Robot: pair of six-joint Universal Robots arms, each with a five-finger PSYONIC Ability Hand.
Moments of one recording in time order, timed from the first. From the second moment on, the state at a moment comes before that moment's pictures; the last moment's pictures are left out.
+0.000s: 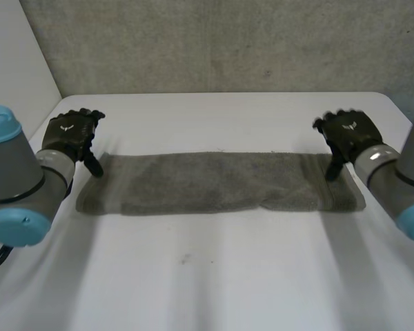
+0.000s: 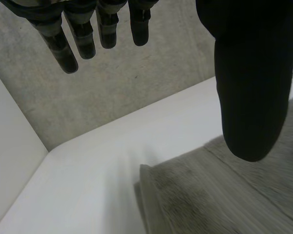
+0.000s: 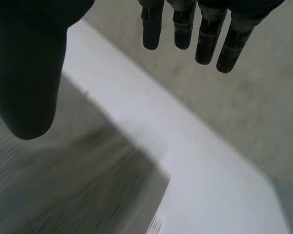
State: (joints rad) left arm 4.48 -2.03 -1.49 3.38 -1.59 3.28; right arm 1.79 -1.07 1.40 -0.10 1.44 2.72; left_hand 0.18 0.17 0.17 0.17 0.03; right_hand 0.21 0.22 0.21 0.24 0.05
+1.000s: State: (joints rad) left arm 4.44 -1.88 -1.81 3.51 -1.59 3.20; right arm 1.46 -1.05 1.47 -0.21 1.59 2.27; left_hand 0.18 0.17 0.17 0.17 0.03; right_hand 0.95 1.18 1.18 1.19 0.98
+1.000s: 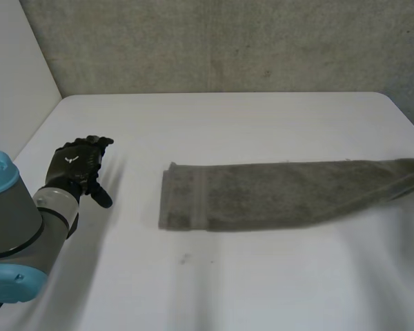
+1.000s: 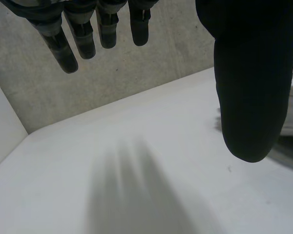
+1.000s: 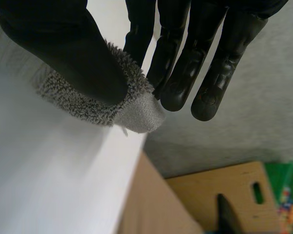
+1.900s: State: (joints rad) left arm 4.42 -1.88 -1.83 3.51 -1.59 3.20; right arm 2.16 -1.02 1.48 -0.36 1.32 2.67; left_hand 0.18 0.16 0.17 0.17 0.03; right_hand 0.21 0.22 0.21 0.24 0.06
